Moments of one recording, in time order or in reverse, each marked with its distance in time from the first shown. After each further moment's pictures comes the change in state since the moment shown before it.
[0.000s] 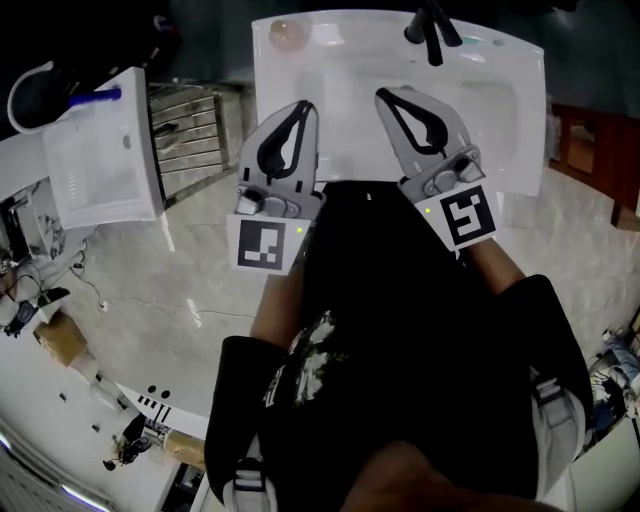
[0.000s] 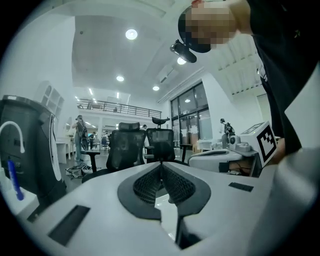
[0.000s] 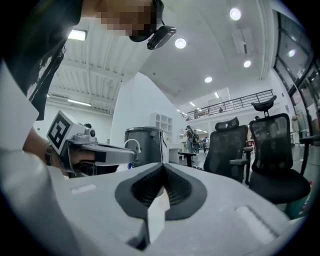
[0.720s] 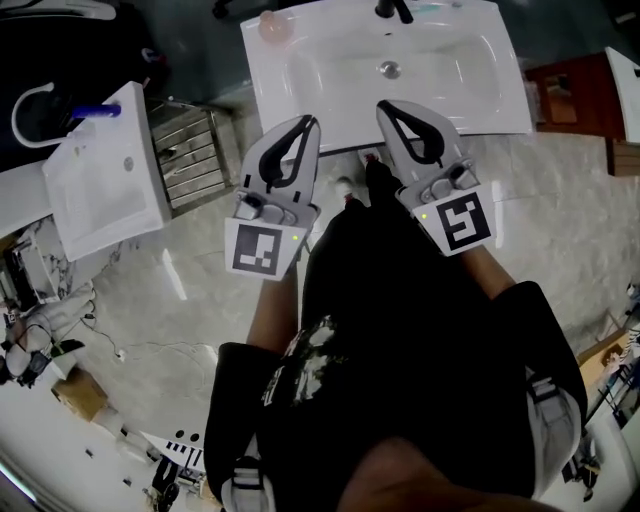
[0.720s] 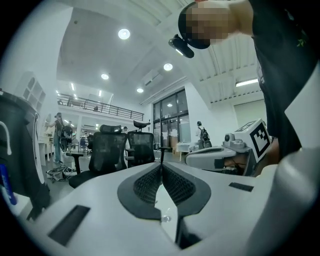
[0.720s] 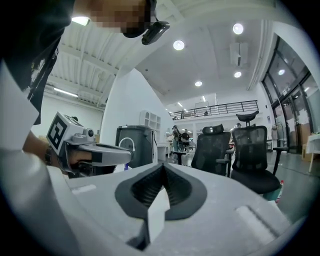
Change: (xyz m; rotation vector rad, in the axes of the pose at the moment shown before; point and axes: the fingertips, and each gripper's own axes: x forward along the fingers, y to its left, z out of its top) left arm -0.124 -0.041 0.014 0.021 0.003 -0.232; right arm -0.074 0.113 0.035 -0.024 0.039 -0.196
